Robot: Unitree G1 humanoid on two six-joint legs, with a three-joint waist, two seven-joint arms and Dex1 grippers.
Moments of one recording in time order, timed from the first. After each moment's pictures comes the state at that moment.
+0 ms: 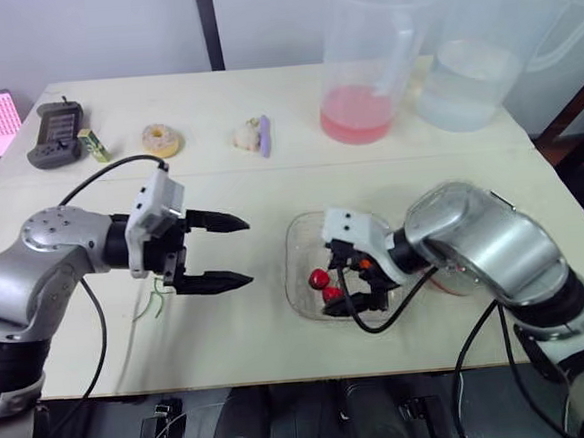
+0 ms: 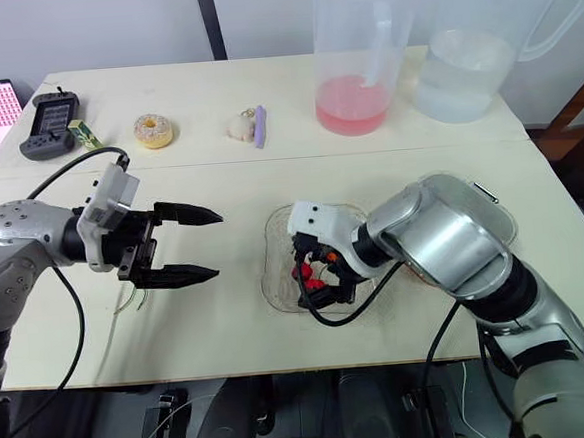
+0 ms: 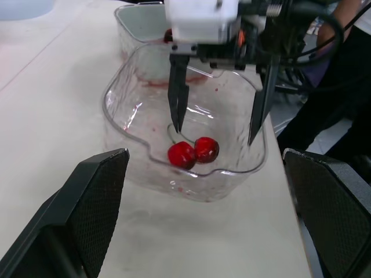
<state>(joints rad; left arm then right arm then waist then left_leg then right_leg) -0.45 0.90 0.03 -0.30 -0.71 0.64 -1.30 -0.78 -0.65 0.43 -0.60 0.29 1.61 1.03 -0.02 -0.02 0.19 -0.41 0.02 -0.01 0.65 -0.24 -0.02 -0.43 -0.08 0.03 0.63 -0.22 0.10</state>
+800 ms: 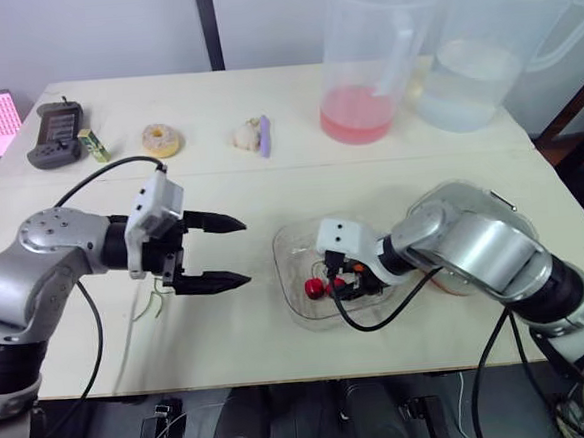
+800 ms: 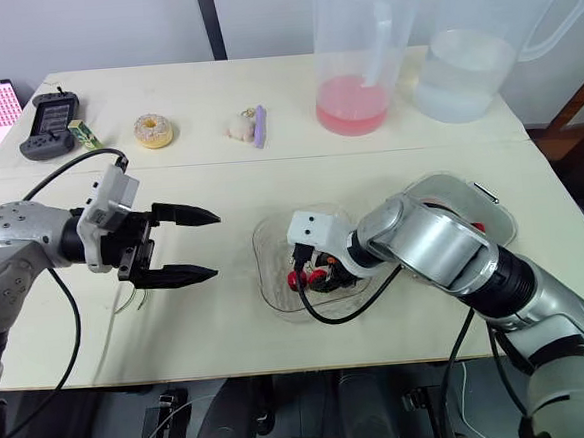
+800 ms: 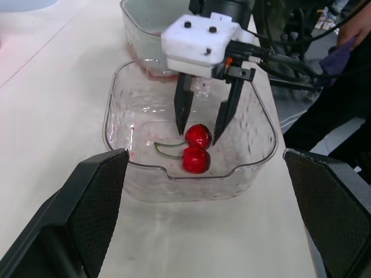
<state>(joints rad) -0.43 0.91 0.03 -0.31 -0.70 0.64 -1.28 -0.83 -0.75 0.58 -0.52 0.38 1.42 0.86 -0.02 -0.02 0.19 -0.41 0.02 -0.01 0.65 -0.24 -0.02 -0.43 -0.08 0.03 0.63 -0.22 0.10</state>
